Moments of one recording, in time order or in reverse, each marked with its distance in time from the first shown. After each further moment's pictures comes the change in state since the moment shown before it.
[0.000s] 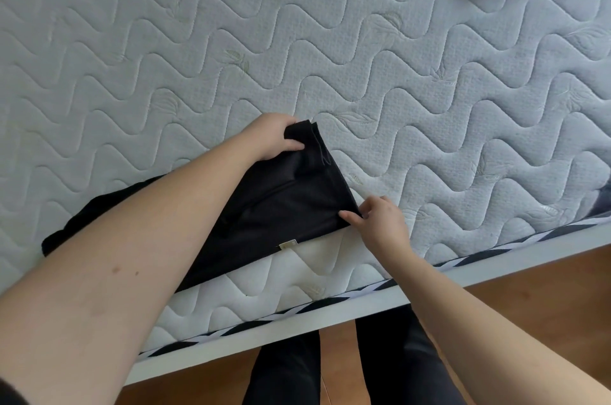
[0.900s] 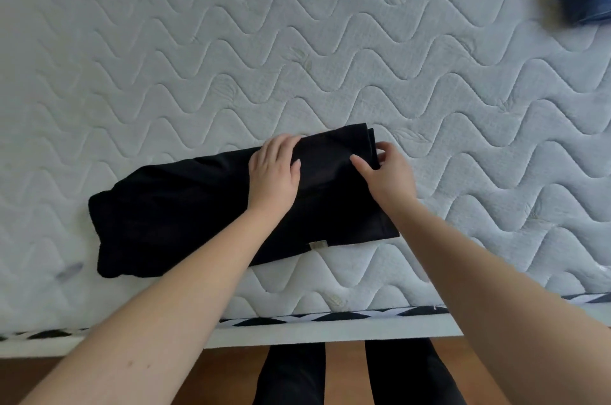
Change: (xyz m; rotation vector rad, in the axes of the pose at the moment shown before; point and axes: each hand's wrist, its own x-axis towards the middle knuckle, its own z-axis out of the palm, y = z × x) left_hand -0.088 -0.050 0.069 0.085 0.732 -0.100; right_hand 0.065 -0.092 -0.001 0.188 0.002 -0.161
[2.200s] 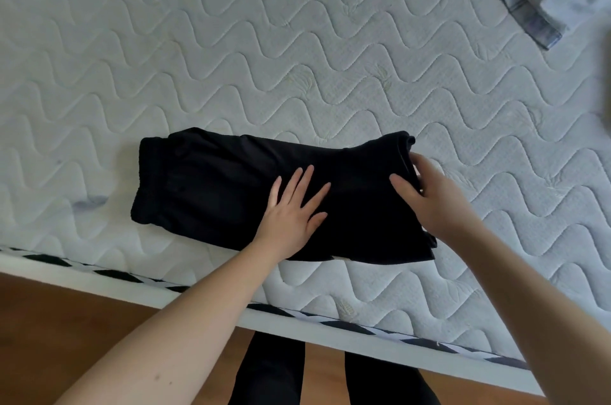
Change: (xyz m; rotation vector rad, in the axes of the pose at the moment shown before) left_hand -0.091 -0.057 0.011 0.158 -0.159 0.031; right_hand -0.046 -0.077 -0.025 -0.222 -0.334 -0.378
